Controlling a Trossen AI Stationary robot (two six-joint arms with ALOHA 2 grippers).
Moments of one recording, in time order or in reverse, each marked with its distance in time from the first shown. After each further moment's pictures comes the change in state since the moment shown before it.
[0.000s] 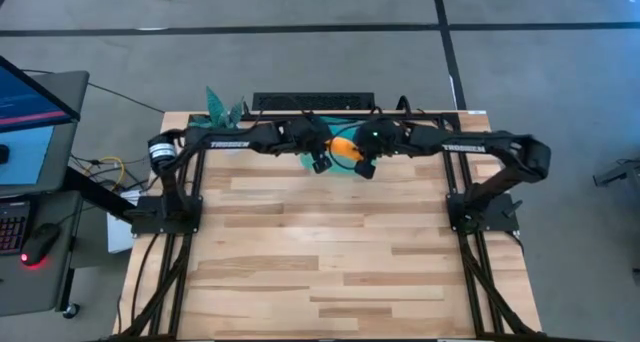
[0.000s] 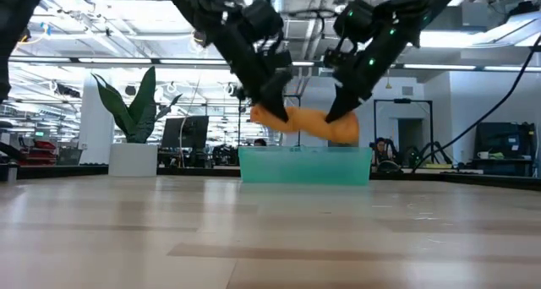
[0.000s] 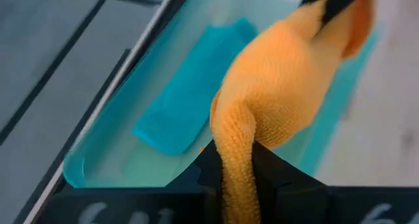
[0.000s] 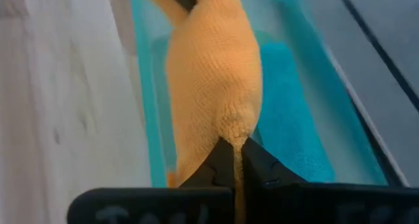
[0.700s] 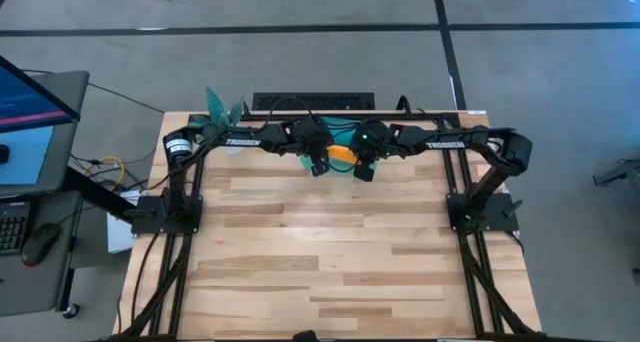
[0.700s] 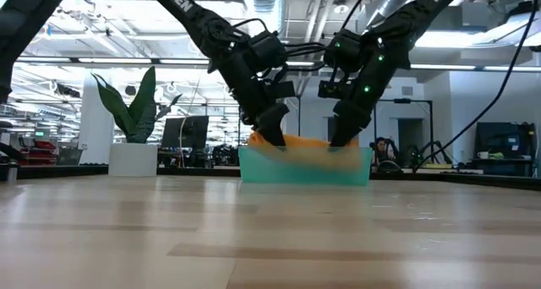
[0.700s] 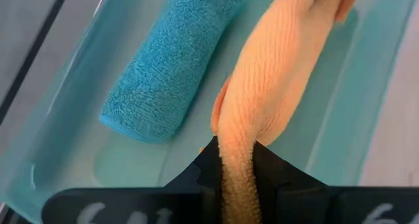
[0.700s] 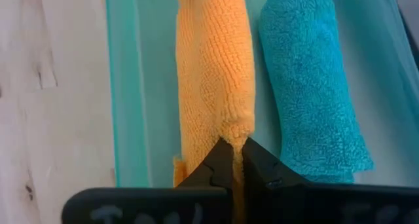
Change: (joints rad) left arm 0.062 0.131 0.001 0.012 0.075 0.124; right arm -0.043 0.162 0.003 -0.006 -0.007 -0.083
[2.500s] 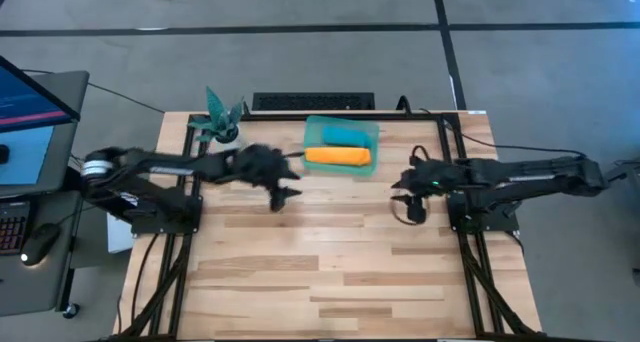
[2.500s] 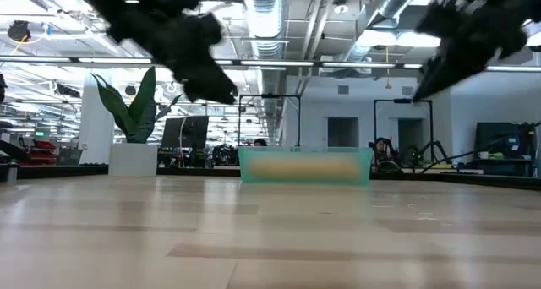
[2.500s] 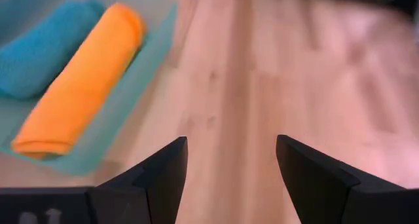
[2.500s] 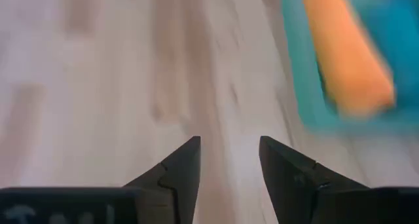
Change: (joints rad) left arm -0.182 -0.639 -0.631 0.268 0.257 -0.248; right arm 0.403 -0.823 -0.407 -0.238 0.001 0.286
